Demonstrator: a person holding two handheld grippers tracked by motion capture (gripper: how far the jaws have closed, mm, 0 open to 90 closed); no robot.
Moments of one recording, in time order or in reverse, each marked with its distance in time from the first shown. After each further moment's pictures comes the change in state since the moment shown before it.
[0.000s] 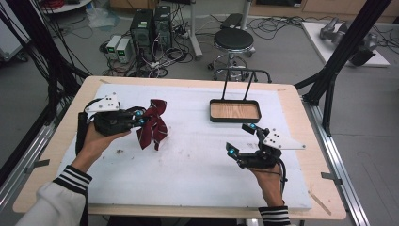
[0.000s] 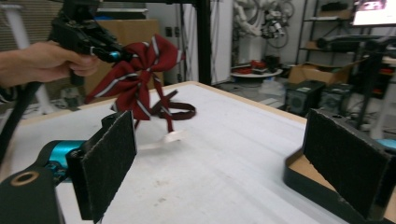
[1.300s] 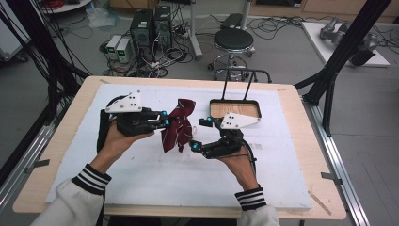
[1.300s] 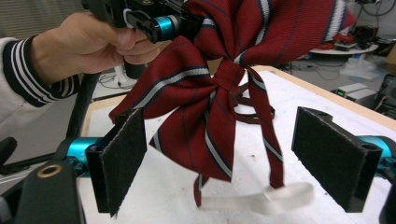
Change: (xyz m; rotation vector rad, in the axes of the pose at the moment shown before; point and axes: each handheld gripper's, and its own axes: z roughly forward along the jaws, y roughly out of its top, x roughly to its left) left arm -0.046 0.048 0.037 -0.081 -0.134 0.084; right arm 0.031 0.030 0.091 0.144 0.293 0.003
